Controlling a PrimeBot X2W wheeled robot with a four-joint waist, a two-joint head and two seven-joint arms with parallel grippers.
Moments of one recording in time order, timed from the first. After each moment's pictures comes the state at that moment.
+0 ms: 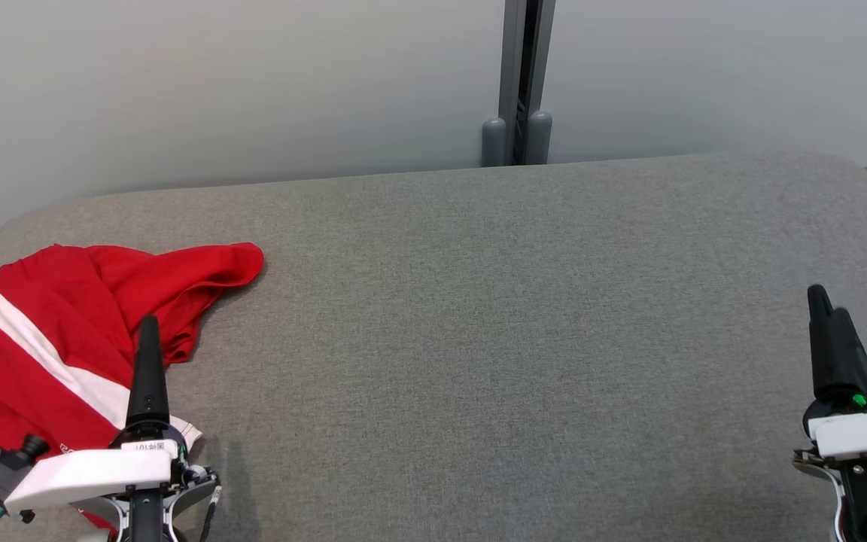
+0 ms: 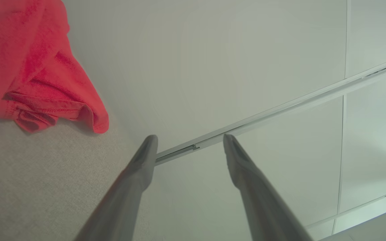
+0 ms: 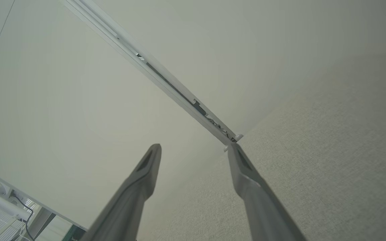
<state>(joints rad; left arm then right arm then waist) -0.09 0.04 0.03 0.20 -1.33 -0.13 -0.12 -0.11 -0.05 -0.15 0.13 0.95 0.13 0.00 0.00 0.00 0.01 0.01</state>
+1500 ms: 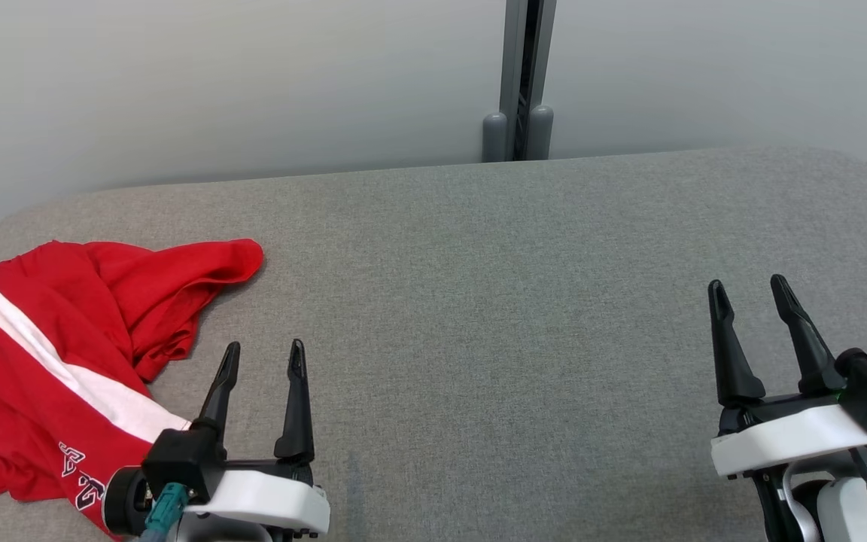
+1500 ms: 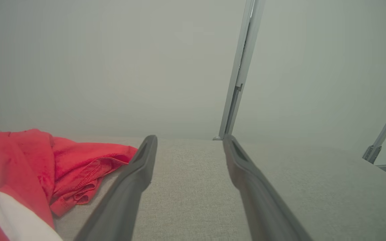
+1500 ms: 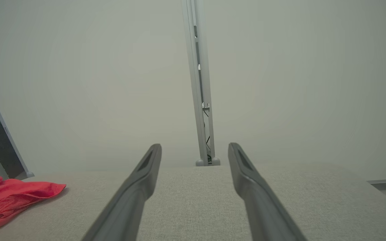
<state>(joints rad) -0.02 0.07 -0.25 0.05 -0.30 0.20 -0.21 -0.13 -0.04 0.01 0.08 0.21 0.13 -0.17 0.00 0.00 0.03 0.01</state>
